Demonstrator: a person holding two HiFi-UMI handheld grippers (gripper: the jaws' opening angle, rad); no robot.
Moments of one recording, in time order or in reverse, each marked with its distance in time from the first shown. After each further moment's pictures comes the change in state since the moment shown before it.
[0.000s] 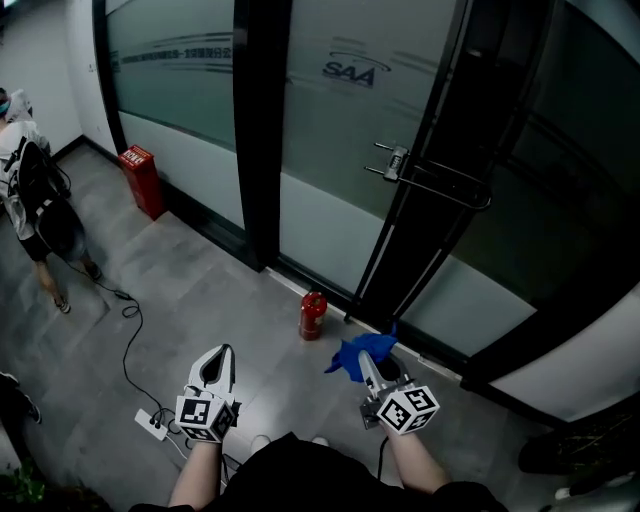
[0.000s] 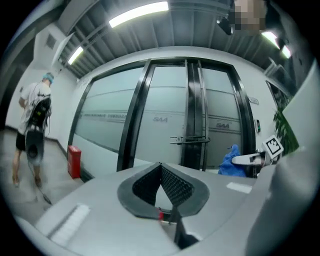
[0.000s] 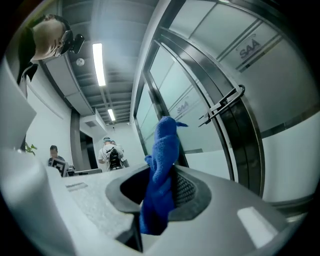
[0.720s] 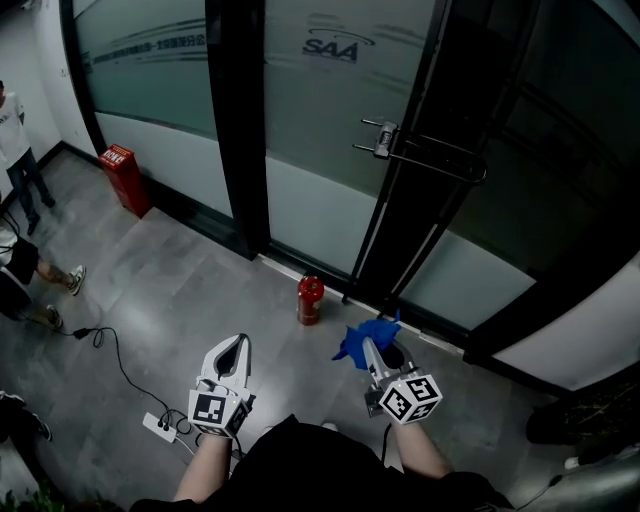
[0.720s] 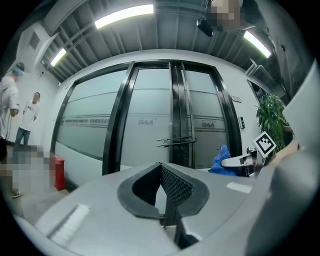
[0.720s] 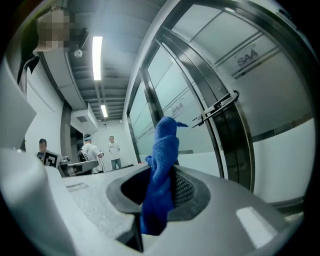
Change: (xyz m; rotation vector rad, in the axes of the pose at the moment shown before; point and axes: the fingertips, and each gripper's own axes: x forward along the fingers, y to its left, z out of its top) left arm 0.034 -0.030 0.007 0.064 -0.043 -0.167; right arm 0.005 -0.010 -0.011 -0.034 -0.003 -0.112
